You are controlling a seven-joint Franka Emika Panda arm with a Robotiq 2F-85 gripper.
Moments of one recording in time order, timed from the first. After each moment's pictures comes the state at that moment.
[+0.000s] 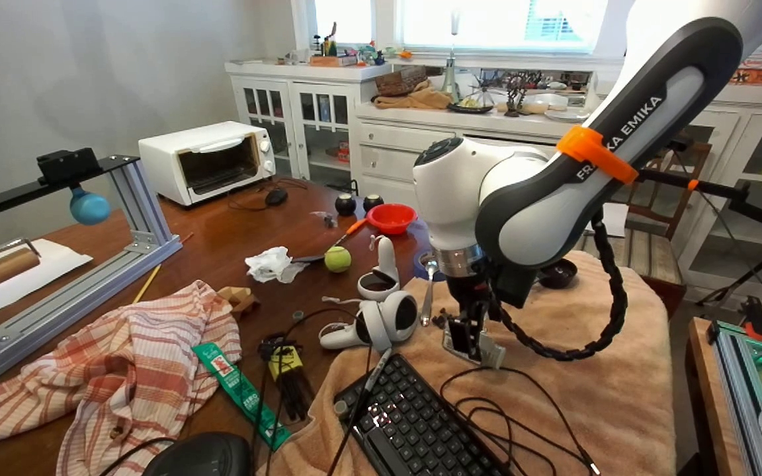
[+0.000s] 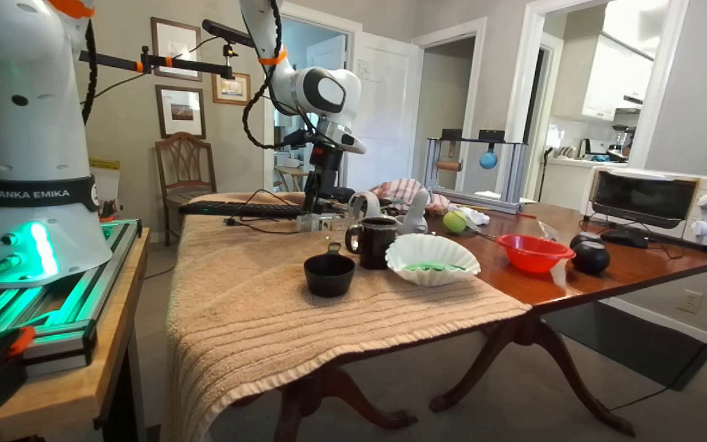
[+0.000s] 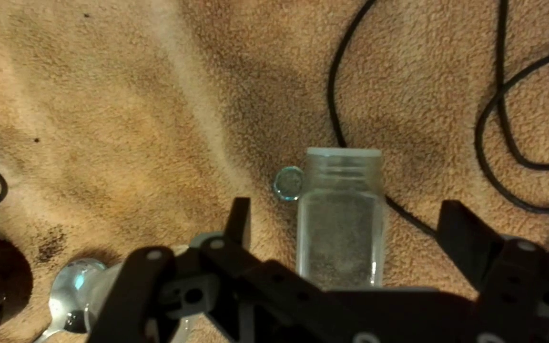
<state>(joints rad) 0.15 0.33 0.06 -2.23 -0.14 2.25 0.36</state>
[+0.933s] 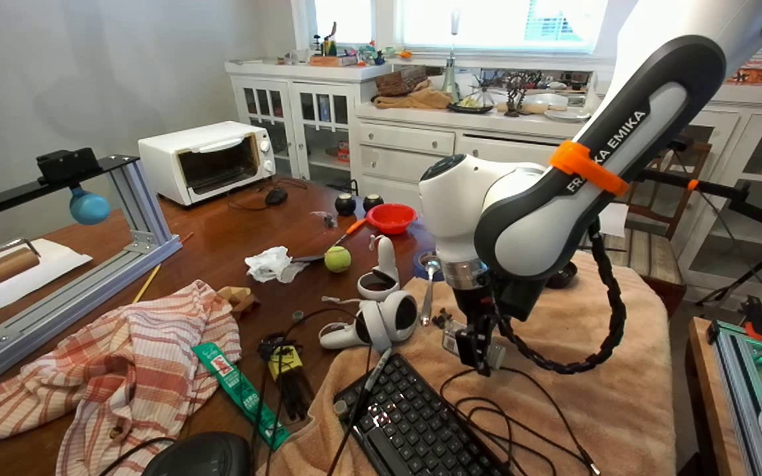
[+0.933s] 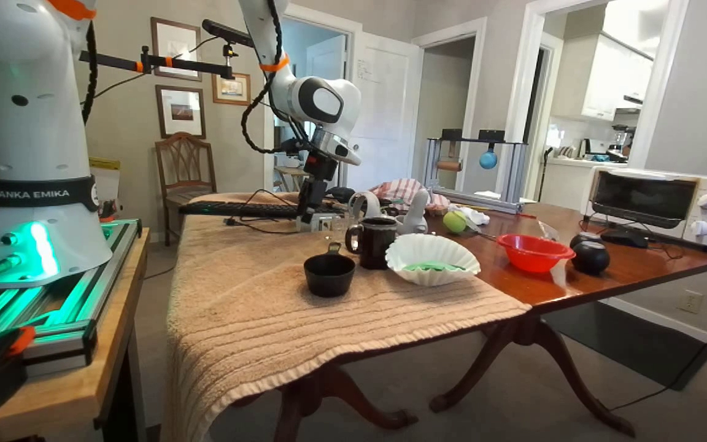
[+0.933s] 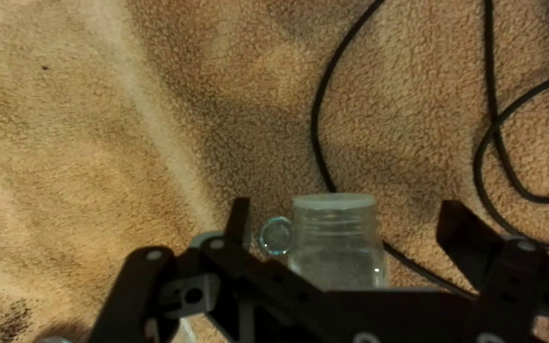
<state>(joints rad) 0.14 0.36 0.06 -2.25 -0.05 2.27 0.36</state>
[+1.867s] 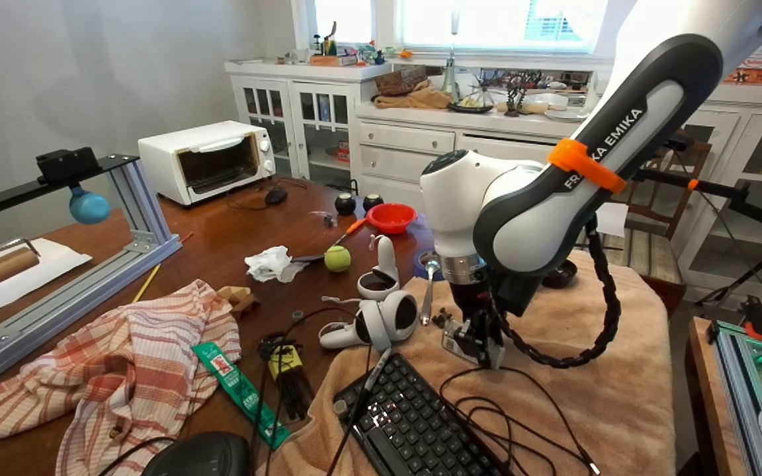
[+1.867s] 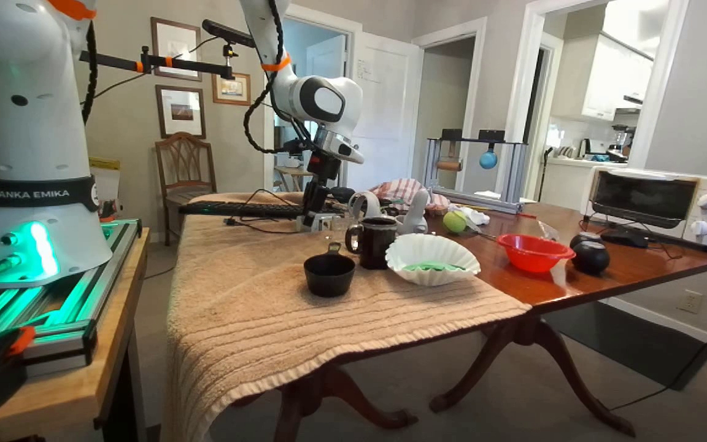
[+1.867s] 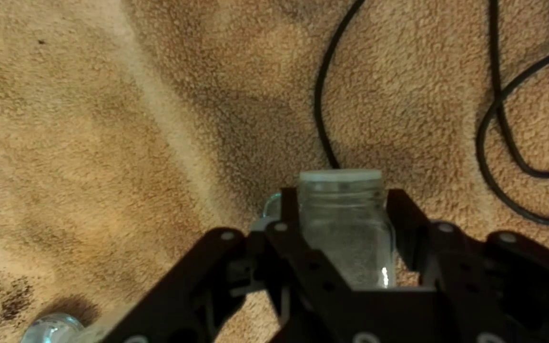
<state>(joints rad) 0.14 0.36 0.05 -2.25 -0.05 2.30 0.34</state>
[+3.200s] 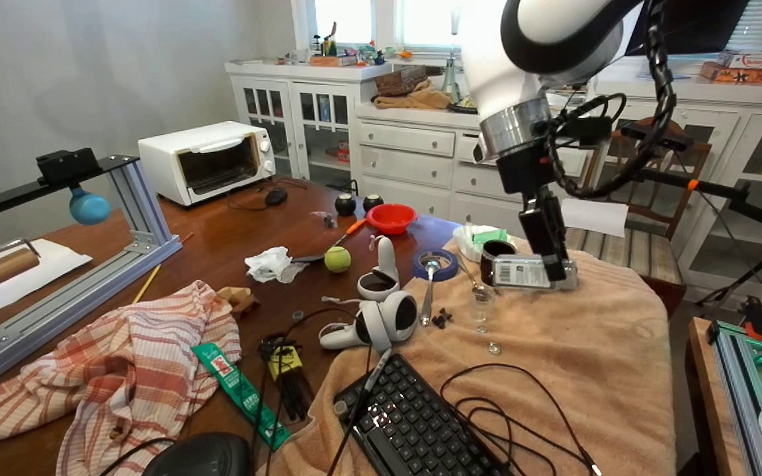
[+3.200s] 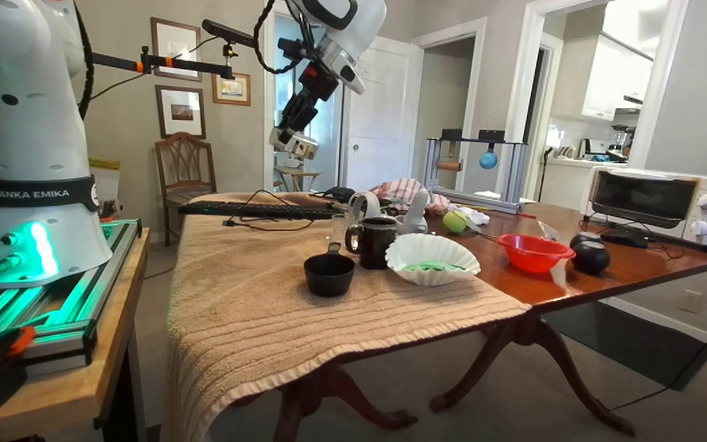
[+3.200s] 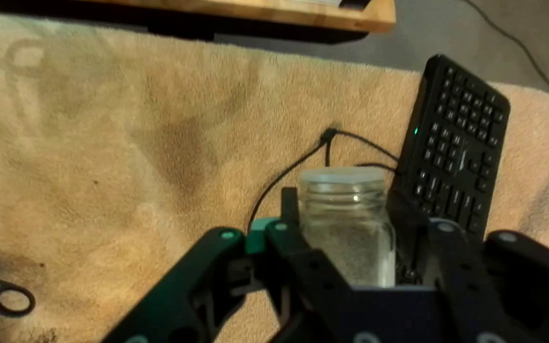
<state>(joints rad) 0.02 -0.02 0.03 -2.20 0.24 1.66 -0.07</state>
